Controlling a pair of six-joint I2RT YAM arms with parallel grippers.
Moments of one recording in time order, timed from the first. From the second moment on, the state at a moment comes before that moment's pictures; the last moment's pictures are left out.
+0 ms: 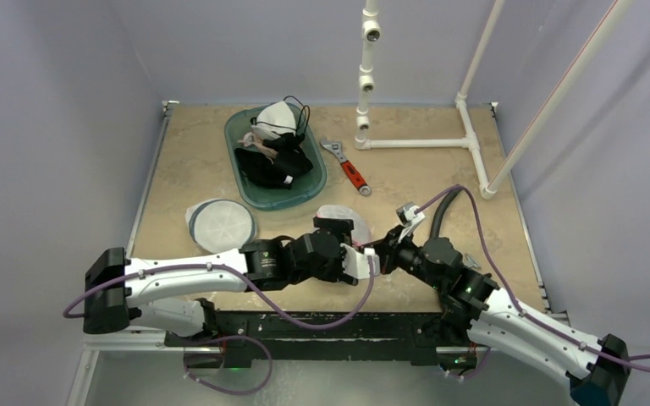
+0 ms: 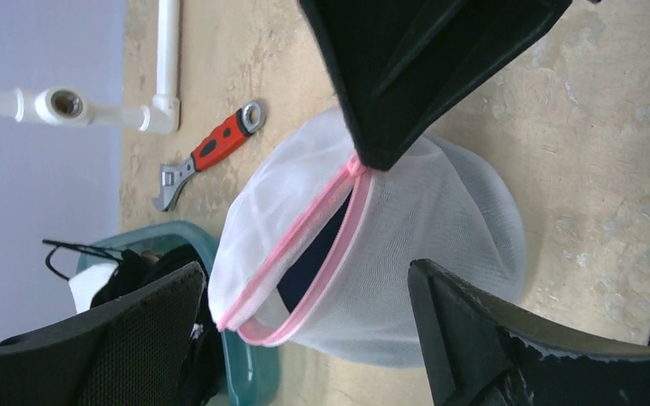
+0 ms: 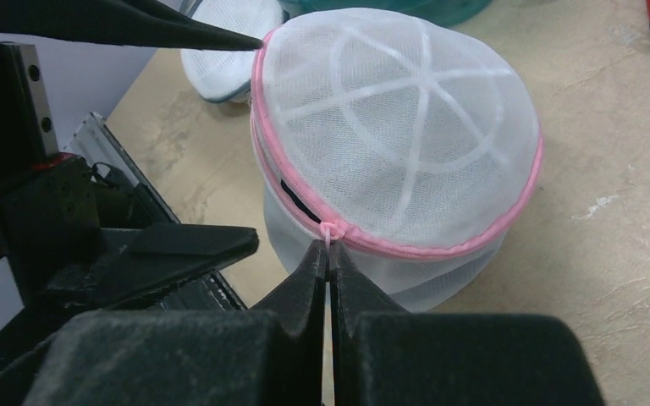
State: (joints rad) left arm -1.29 1.25 0.92 -0.27 -0.36 0.59; right arm 0.88 0.55 0.32 0.00 0.00 0.52
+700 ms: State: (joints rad) left arm -1.26 1.35 0.94 -0.24 -0.27 0.64; right arm 0.88 0.53 0.32 0.00 -0.04 0.51
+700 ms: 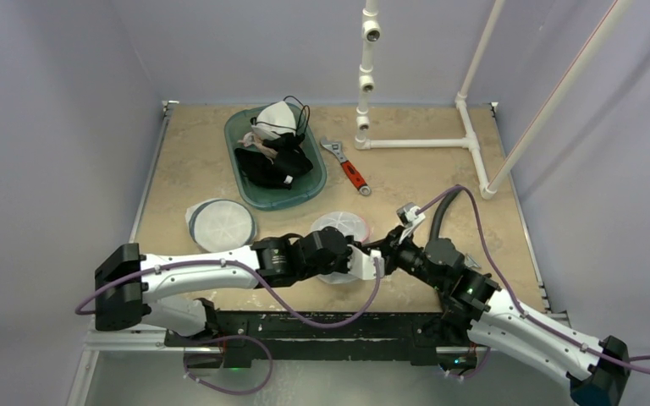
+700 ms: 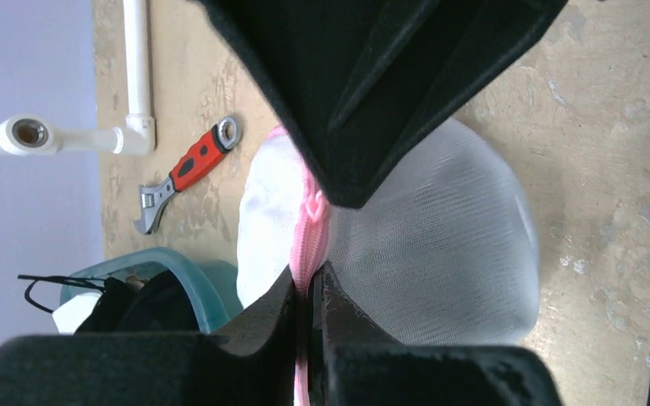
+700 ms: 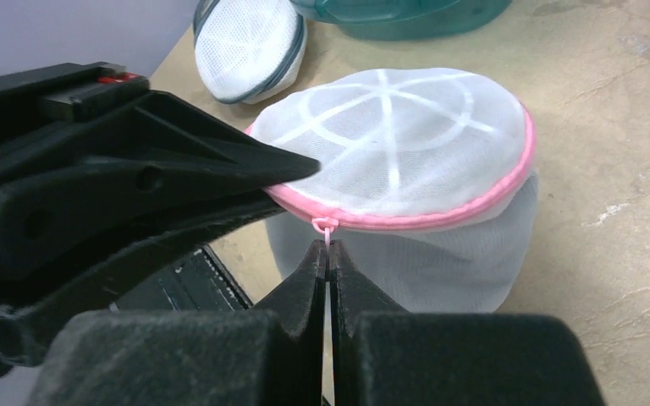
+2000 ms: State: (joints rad) left arm -1.35 1.11 0.97 -0.31 -0.26 0.37; right arm 0.87 0.56 0.32 0.06 0.10 0.51
